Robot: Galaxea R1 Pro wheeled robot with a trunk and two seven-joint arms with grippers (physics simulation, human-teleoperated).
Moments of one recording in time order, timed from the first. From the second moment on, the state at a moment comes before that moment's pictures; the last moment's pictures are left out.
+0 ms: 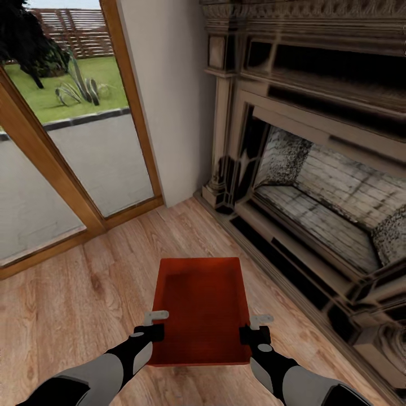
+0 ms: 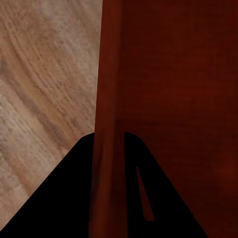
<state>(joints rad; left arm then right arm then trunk) -0.75 -0.10 -0.15 -0.06 0.21 -0.04 0.15 -0.70 0.10 0.71 -0.09 -0.61 -0.22 -0.24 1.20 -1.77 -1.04</state>
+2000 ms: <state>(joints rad) -0.75 -0.10 -0.15 -0.07 0.21 -0.04 0.15 -0.70 0.10 0.71 -0.09 -0.61 -0.22 -0.25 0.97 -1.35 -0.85</state>
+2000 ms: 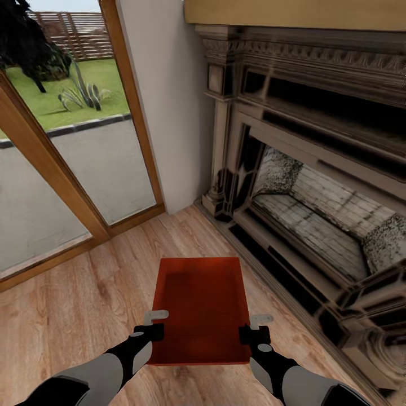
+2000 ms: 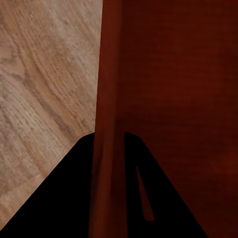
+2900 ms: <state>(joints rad) -0.75 -0.10 -0.16 -0.07 0.22 -0.04 0.15 -0.70 0.10 0.70 -0.09 -0.59 -0.22 -0.24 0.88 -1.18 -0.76</state>
